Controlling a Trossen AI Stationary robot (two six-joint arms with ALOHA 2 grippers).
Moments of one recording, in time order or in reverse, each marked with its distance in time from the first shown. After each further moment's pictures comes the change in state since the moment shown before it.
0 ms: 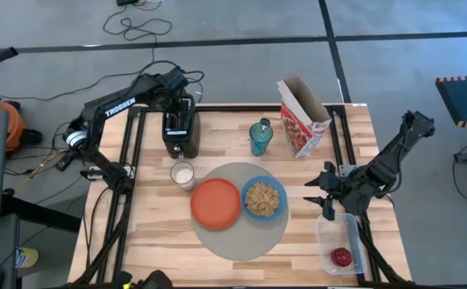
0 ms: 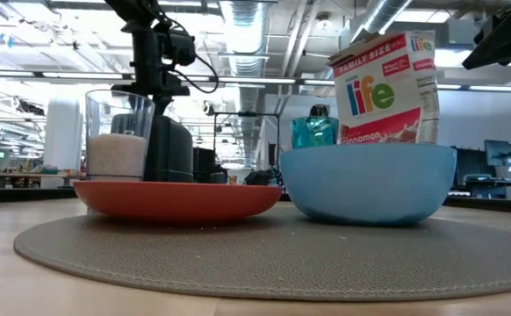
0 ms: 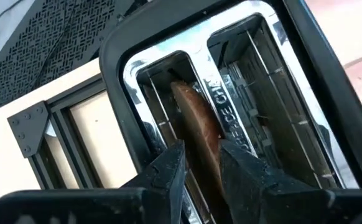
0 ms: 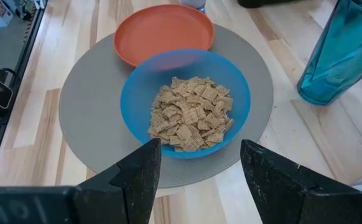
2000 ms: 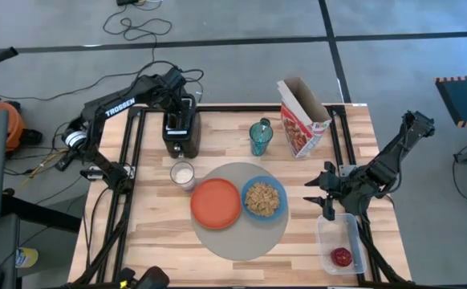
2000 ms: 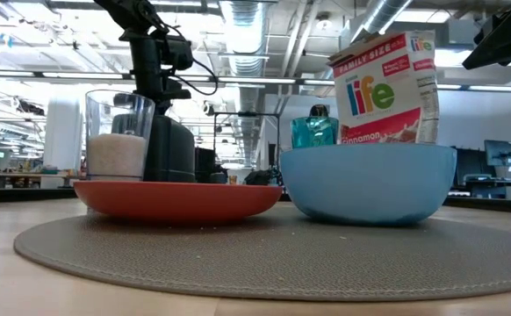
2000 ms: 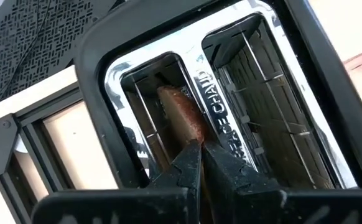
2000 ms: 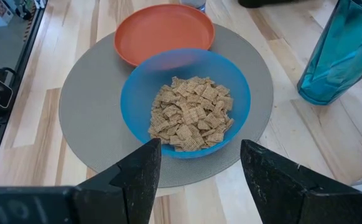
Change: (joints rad) left arm 0.034 -0.008 -0.058 0.098 0.086 0.049; right arm 0.000 0.000 0.000 -0.001 -0.001 -0.001
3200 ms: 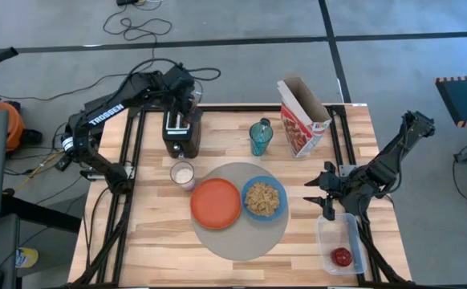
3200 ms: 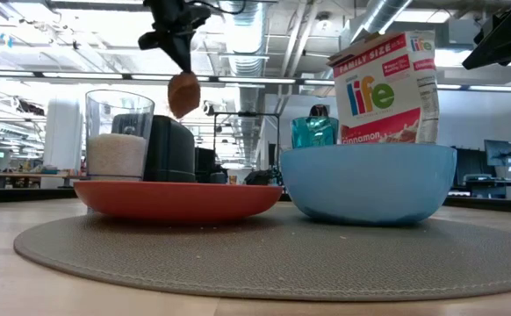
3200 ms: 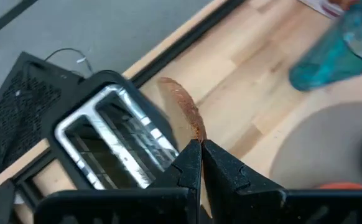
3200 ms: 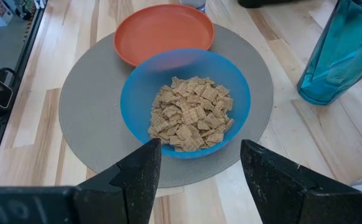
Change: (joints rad) left arm -0.309 -0.043 0.383 -0.226 -0.034 -0.005; right arm 0.000 0.000 0.000 0.000 0.001 0.000
